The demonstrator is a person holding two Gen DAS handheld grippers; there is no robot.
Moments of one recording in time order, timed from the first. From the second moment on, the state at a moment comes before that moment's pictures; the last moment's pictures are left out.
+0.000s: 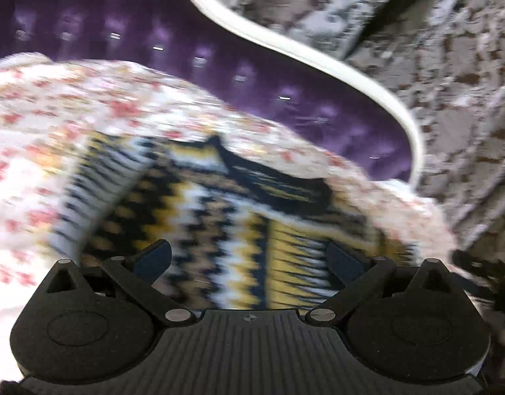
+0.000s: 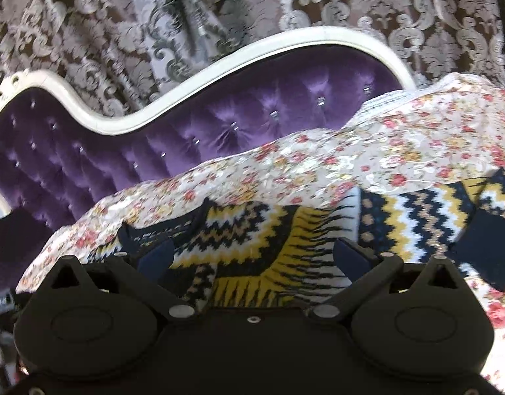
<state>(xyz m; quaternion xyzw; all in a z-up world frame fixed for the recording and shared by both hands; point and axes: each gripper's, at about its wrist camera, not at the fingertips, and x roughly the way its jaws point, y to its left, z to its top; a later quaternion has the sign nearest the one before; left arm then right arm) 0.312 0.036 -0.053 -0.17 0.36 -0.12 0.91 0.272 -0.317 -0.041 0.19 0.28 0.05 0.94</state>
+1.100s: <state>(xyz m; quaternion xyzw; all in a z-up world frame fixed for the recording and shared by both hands) 0.313 0.016 -0.108 0.02 0.34 -0.02 0.94 0.297 -0.250 -0.083 0.01 0.37 0.04 0.93</state>
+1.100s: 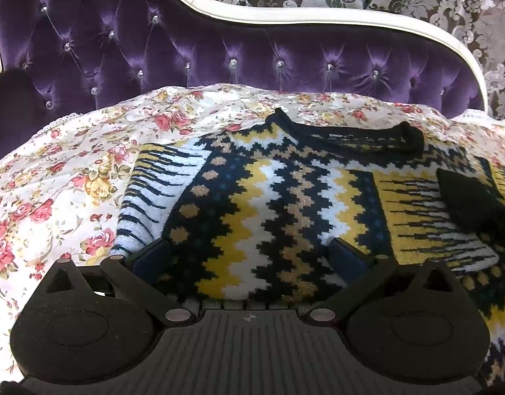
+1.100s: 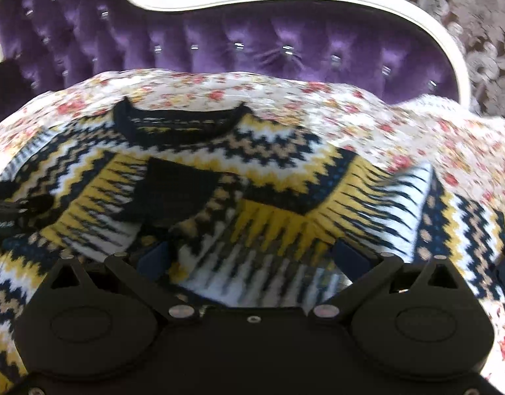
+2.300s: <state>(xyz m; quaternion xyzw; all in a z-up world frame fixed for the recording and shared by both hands) 0.314 0.016 -0.108 0.02 0.34 -0.02 0.94 0.257 -0.431 -0.071 0.09 0.38 -0.20 0.90</state>
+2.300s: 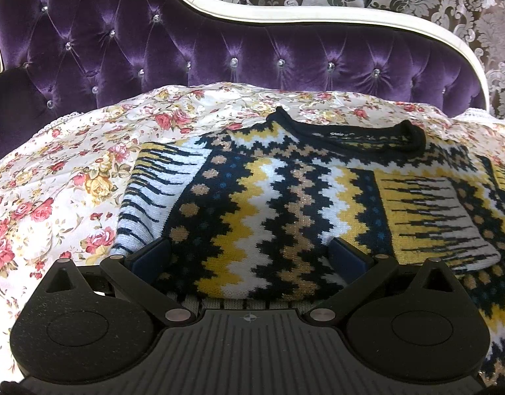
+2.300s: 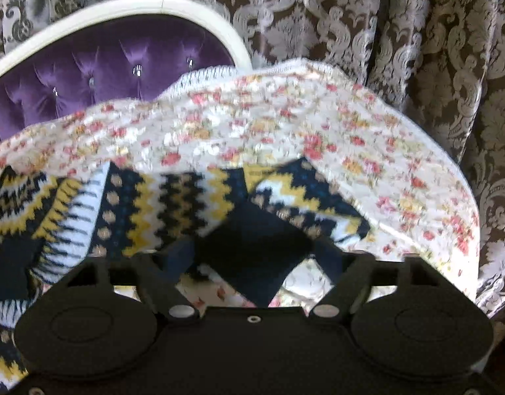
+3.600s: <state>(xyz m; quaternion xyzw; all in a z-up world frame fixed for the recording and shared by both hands) 0.310 0.019 -0.102 0.01 0.34 -0.03 0.94 0.252 -0.411 0.021 0.27 0.31 0.01 0.91</state>
